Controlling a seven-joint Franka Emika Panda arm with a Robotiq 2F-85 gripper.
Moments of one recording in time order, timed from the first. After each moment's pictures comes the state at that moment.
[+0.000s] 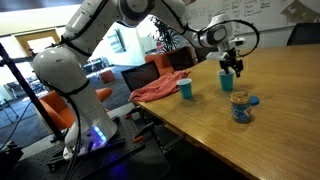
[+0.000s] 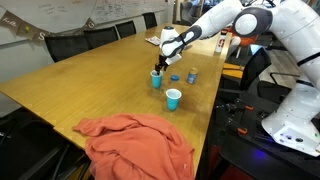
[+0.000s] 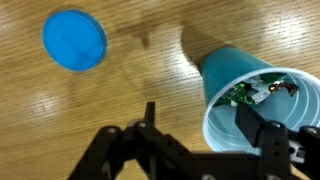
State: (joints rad) arm -0.03 0.94 -0.05 -1.33 -0.02 2.44 0.05
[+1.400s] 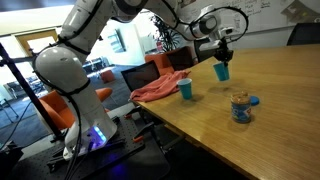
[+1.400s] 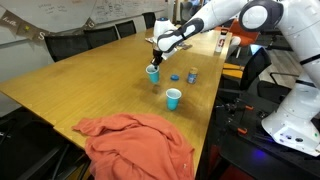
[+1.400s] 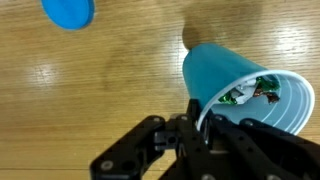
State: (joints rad) arm 0.05 0.84 -0.05 -1.36 -0.12 2.40 0.04
